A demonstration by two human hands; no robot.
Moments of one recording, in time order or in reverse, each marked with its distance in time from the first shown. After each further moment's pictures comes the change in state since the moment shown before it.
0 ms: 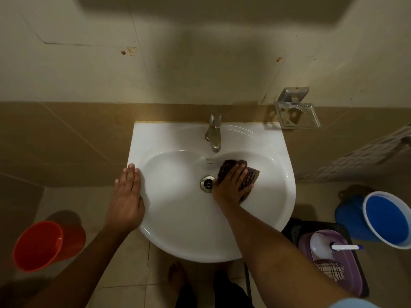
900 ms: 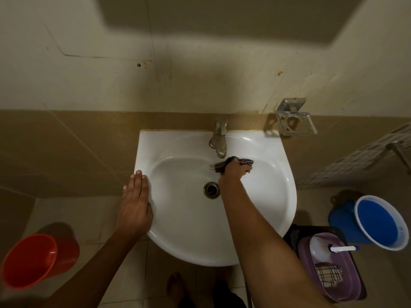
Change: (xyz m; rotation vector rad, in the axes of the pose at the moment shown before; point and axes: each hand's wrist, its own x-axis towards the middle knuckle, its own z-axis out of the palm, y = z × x) left_hand 0.002 -0.001 0.001 -0.062 0.046 0.029; right_hand 0.035 -0.068 -0.076 1.478 0.134 0.649
